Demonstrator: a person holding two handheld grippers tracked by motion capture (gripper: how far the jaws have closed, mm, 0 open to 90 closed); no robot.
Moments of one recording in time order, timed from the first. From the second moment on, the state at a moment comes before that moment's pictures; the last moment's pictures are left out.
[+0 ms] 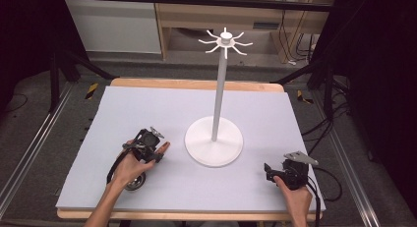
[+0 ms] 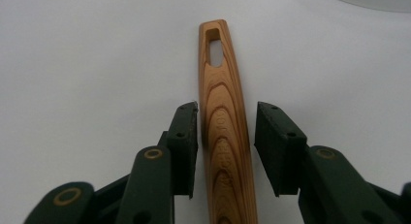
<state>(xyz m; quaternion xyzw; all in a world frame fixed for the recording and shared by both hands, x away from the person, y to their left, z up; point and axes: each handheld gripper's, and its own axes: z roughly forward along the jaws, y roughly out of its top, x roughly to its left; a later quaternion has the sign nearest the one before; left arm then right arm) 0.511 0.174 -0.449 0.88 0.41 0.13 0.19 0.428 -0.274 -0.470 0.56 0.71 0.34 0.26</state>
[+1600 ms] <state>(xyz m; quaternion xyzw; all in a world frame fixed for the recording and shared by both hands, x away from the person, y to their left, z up) 0.515 0.169 -0.450 0.87 0.43 0.12 0.19 0.429 -0.277 -0.471 0.57 0.71 0.33 0.26</state>
